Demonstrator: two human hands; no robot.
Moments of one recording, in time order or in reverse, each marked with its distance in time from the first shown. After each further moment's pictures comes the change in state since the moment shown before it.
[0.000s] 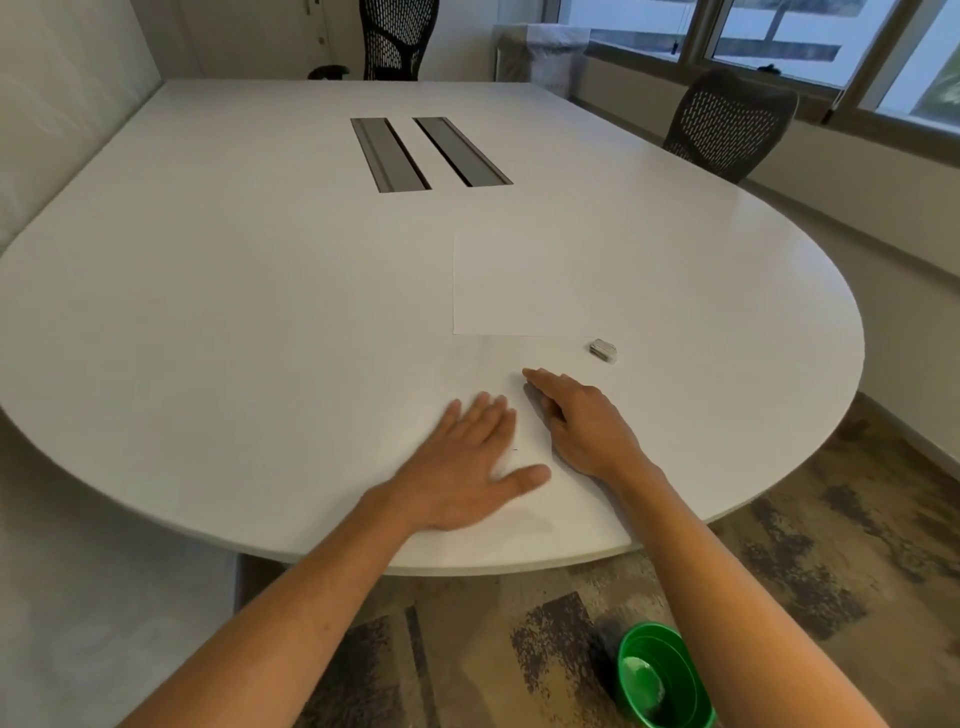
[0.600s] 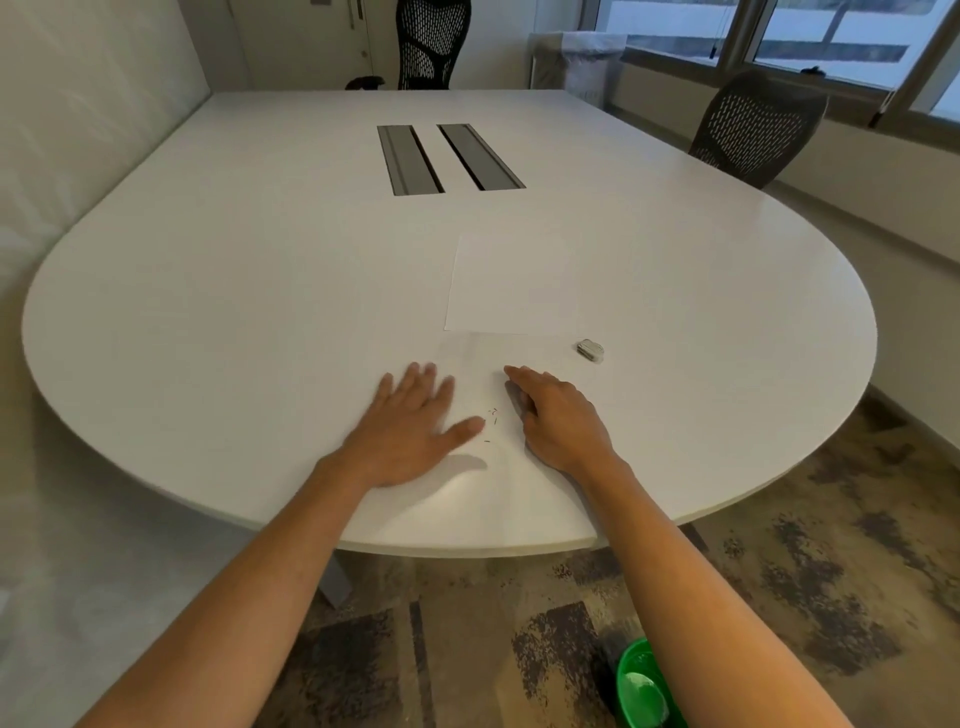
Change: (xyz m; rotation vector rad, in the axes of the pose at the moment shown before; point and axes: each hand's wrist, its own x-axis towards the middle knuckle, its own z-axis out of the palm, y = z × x) left_hand 0.004 -0.018 -0.006 0.041 0.084 -0.291; right_hand -0.002 0.003 -0.002 0.007 -0.006 -0.031
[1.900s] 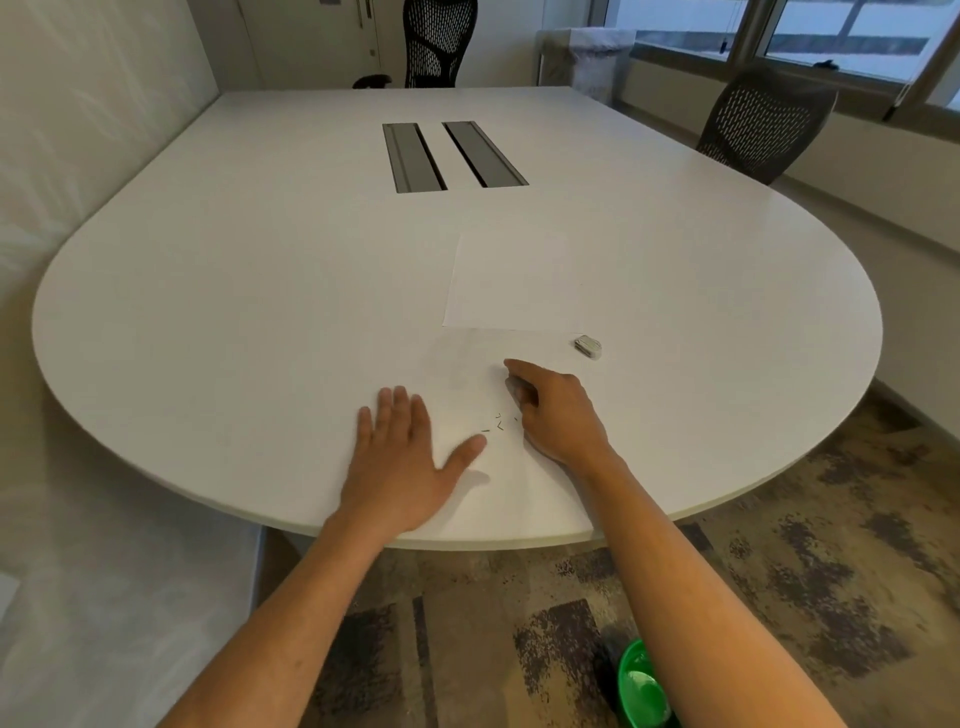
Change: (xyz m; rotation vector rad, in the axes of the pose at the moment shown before) left_hand -0.036 0.036 0.019 -0.035 0.099 -0.280; right_hand 0.004 0.009 0.004 0.205 0.055 0.063
